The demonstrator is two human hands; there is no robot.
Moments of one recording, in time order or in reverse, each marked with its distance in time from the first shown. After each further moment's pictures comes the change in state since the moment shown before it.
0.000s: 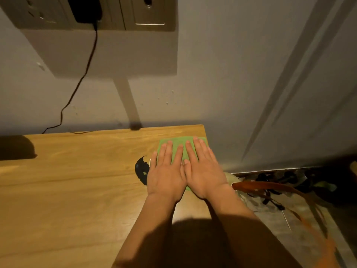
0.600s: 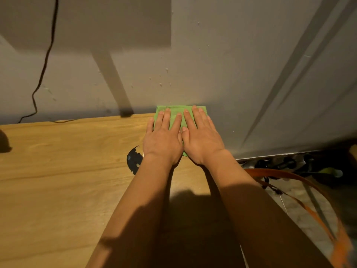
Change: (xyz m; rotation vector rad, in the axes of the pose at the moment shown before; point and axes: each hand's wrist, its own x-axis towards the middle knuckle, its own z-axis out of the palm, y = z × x) left_hand 0.066 -0.006 -0.011 0.063 -0.062 0.042; right_hand 0.054 0.013 -0.008 0.072 -0.011 0.051
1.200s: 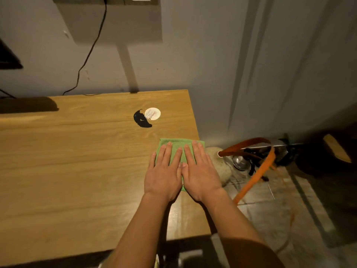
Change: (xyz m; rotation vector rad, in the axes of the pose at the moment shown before) left_hand -0.259 0.063 0.041 -0.026 0.021 0.023; right_hand -0.267 -0.016 0.031 0.053 -0.001 0.002
